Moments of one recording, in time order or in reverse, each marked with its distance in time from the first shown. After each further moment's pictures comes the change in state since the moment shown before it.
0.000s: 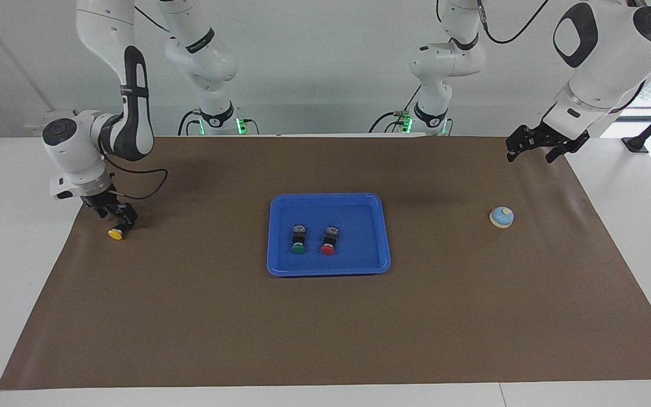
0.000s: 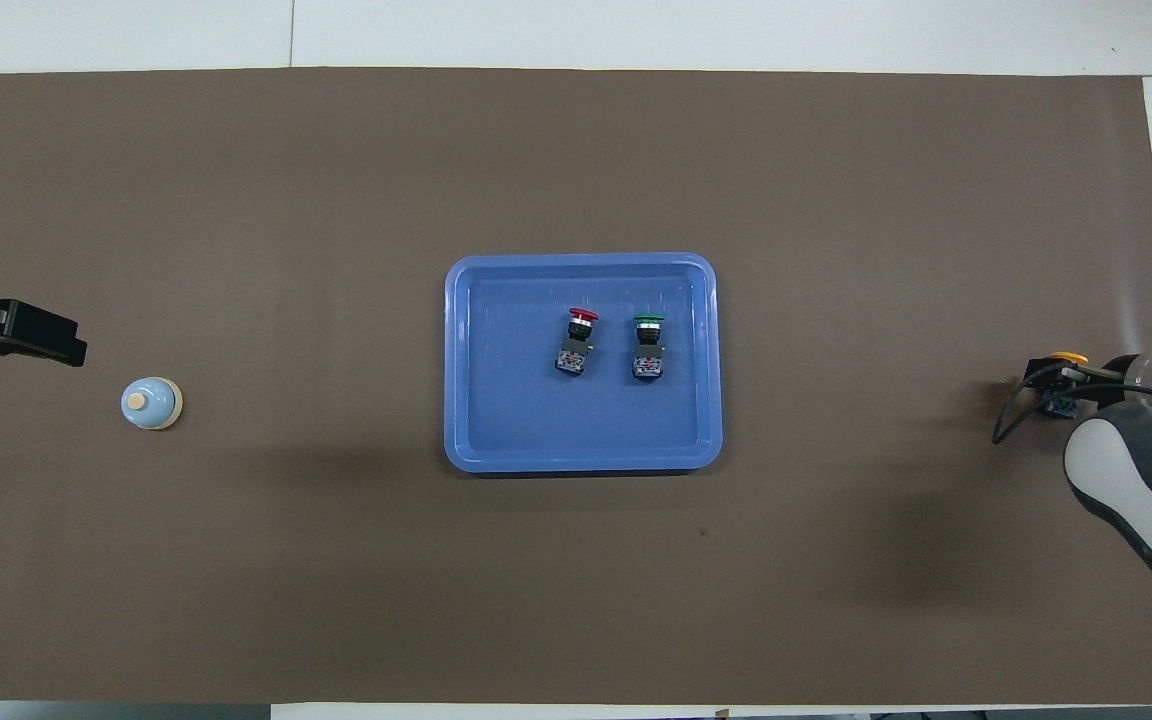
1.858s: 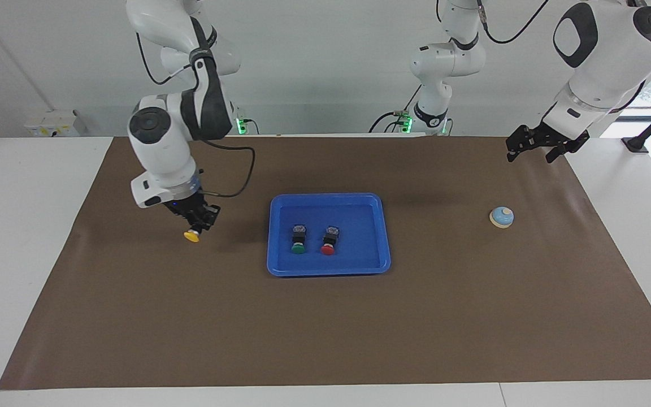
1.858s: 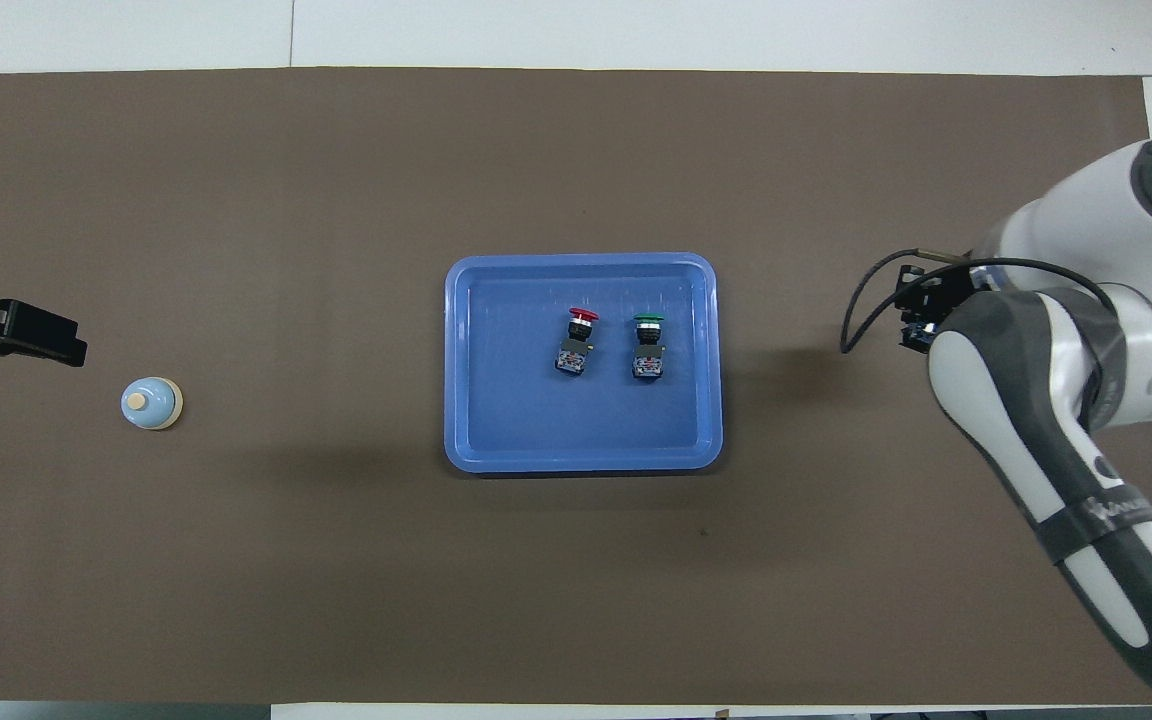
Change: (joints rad) left arm 0.000 0.000 0.000 0.000 0.000 0.000 0.000; right arm 0.539 0.053 0.028 0.457 0.091 -0.534 0.482
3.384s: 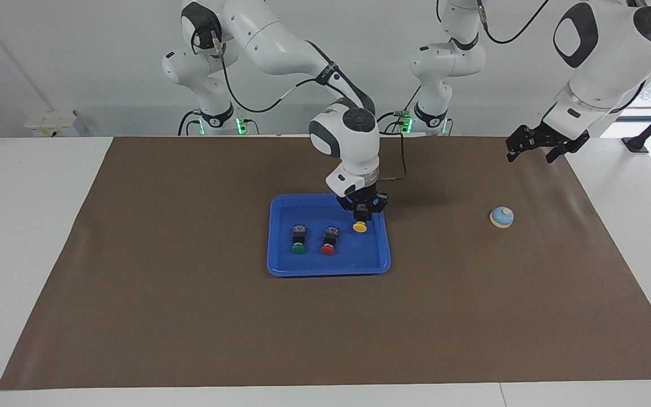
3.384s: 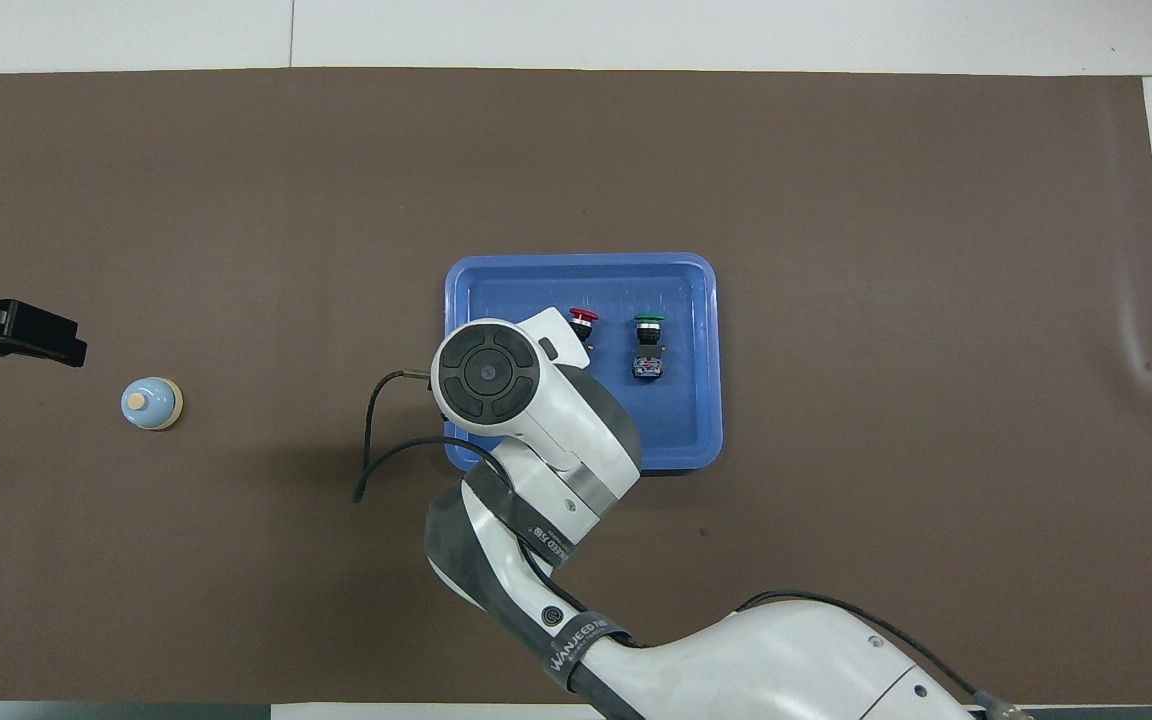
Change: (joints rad) left arm 0.000 0.000 0.000 0.000 0.000 0.000 0.000; right arm 0.539 0.343 -0.008 0.204 -0.002 0.343 0.397
